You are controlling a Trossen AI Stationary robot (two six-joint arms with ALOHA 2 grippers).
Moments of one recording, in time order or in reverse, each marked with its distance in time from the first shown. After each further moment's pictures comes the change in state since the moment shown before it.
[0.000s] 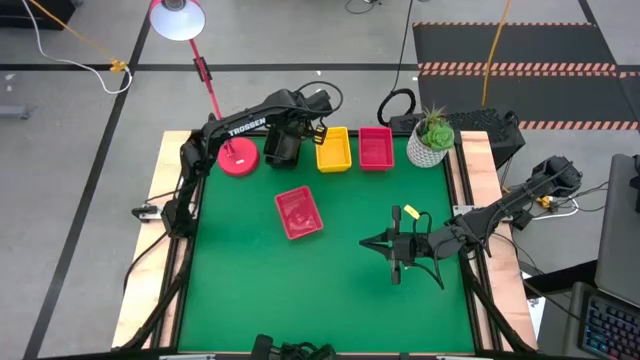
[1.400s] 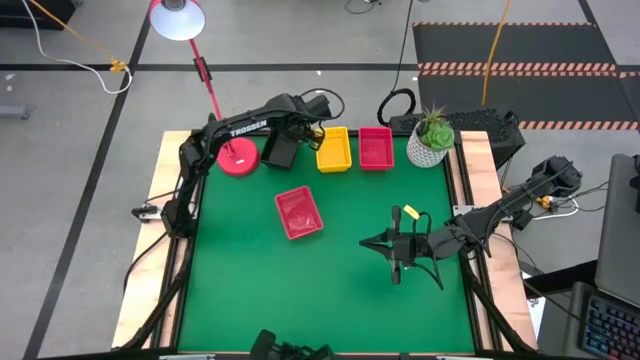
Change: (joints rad) left arm 0.008 -0.006 -0.100 0.070 -0.012 0.141; right arm 0.000 0.000 0.000 -0.011 -0.001 0.000
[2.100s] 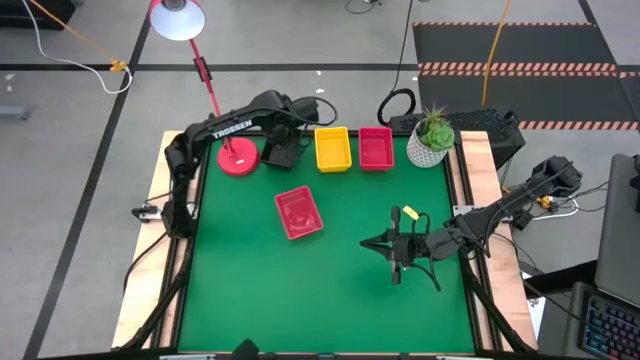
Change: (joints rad) left arm -0.023 -0.131 -0.022 -0.265 0.012 0.291; right arm 0.000 0.000 0.000 -0.045 0.000 0.006
